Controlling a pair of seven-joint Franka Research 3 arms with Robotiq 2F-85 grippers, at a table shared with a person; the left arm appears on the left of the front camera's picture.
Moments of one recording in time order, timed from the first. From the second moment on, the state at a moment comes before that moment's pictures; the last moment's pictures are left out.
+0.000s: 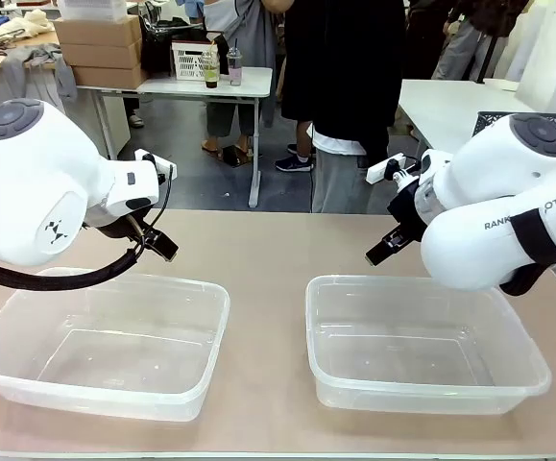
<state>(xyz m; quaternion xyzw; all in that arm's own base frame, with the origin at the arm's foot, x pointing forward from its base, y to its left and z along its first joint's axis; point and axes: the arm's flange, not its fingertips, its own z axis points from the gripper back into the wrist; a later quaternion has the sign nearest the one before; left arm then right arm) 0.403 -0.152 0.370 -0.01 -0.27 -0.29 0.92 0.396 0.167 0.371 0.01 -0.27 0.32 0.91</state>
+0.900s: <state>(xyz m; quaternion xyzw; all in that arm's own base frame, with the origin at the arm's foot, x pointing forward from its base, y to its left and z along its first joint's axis) 0.403 -0.151 0.377 -0.01 -0.27 -0.29 0.92 0.395 0.169 0.386 0.03 -0.25 0.30 0.92</state>
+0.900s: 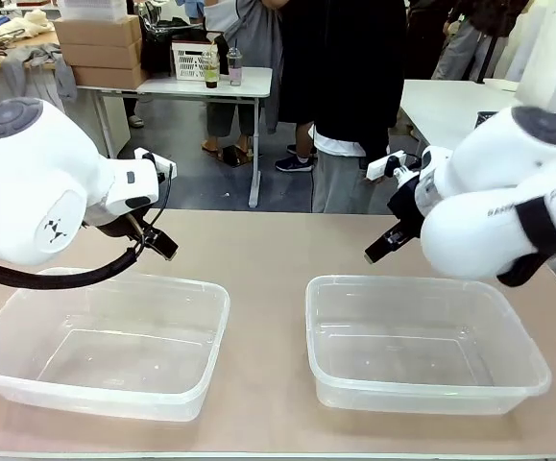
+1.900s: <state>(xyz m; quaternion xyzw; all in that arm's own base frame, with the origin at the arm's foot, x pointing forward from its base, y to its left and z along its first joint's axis) 0.283 -0.141 0.543 -0.12 -0.25 -0.36 0.89 0.274 0.124 0.556 0.10 -0.21 0.17 0.96</state>
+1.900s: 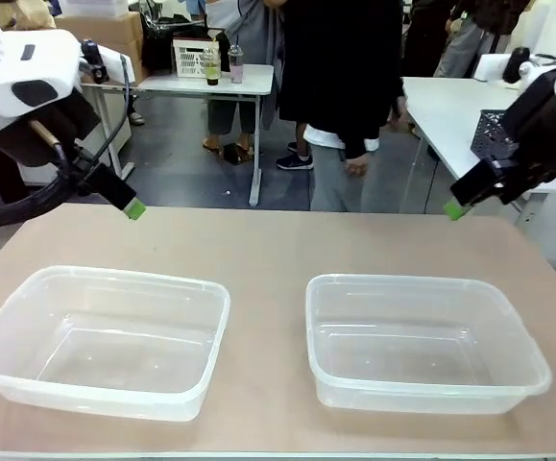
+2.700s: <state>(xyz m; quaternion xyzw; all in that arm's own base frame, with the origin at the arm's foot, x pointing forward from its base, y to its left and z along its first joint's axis) 0.314 0.071 0.490 -0.53 -0.15 0.08 0.83 0.326 -0.005 0.531 0.55 -0.09 -0.18 0.81</state>
